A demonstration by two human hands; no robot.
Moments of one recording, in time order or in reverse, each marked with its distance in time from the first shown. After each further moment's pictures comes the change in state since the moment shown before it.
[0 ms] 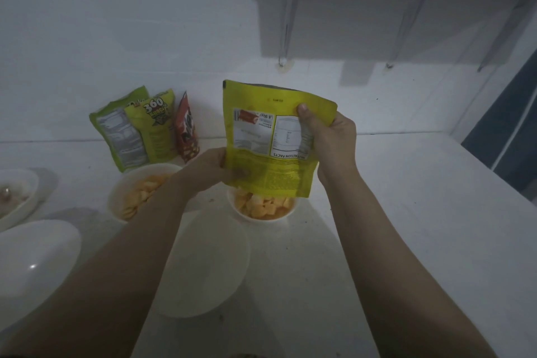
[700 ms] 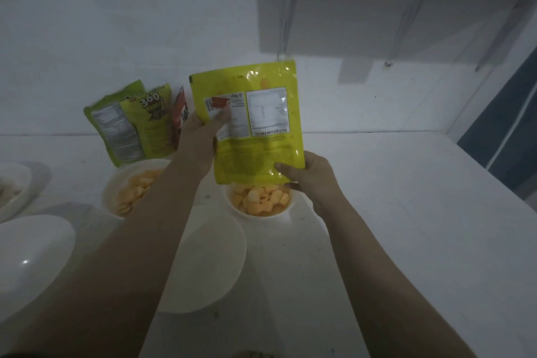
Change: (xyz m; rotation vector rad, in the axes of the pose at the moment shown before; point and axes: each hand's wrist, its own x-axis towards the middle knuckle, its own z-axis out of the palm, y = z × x) left_hand 0.010 0.038 0.007 -0.632 0.406 0.273; right_hand -0.018 0.060 -0.028 -0.367 -0.213 0.245
